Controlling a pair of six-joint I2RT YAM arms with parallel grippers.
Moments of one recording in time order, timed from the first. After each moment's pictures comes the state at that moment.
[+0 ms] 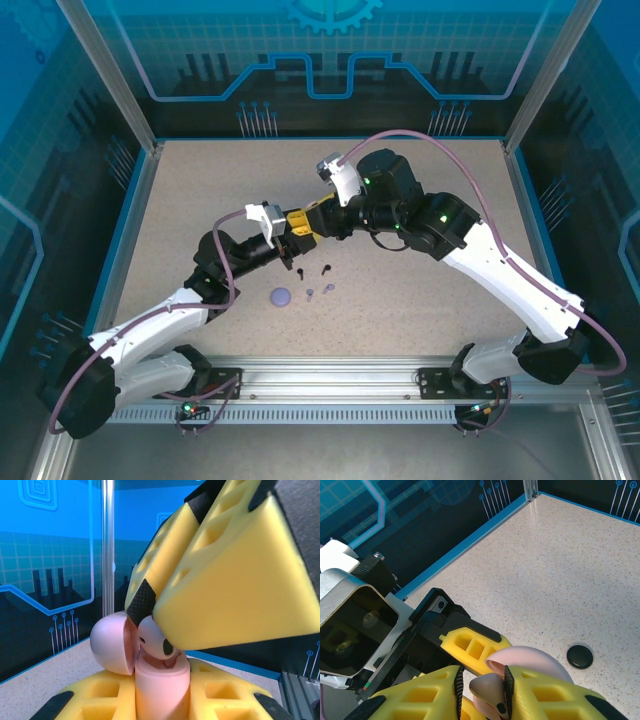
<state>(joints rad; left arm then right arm) -0.59 1.06 0.57 0.75 0.46 -0.17 0.86 1.39 1.63 -0.76 -0.18 0.24</state>
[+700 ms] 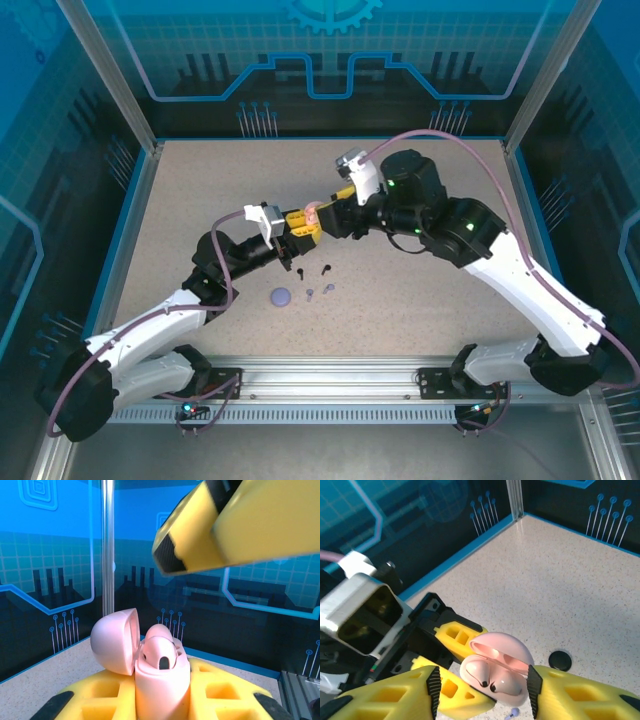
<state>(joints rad) -0.59 1.05 0.57 0.72 0.46 -0.17 0.84 1.29 1.62 -0.77 -0.13 0.21</state>
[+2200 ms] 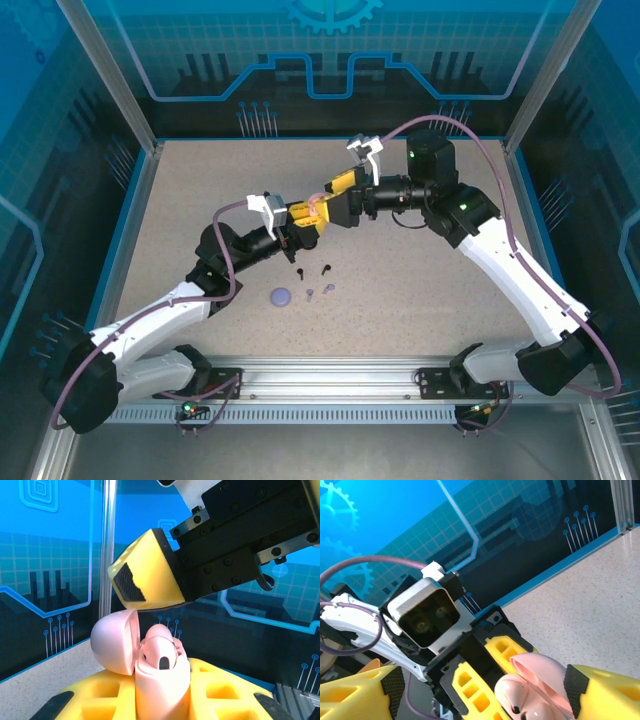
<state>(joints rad) -0.59 1.10 0.63 0.73 0.45 -0.22 0.56 1.33 1.47 -0.46 -0.82 0.29</state>
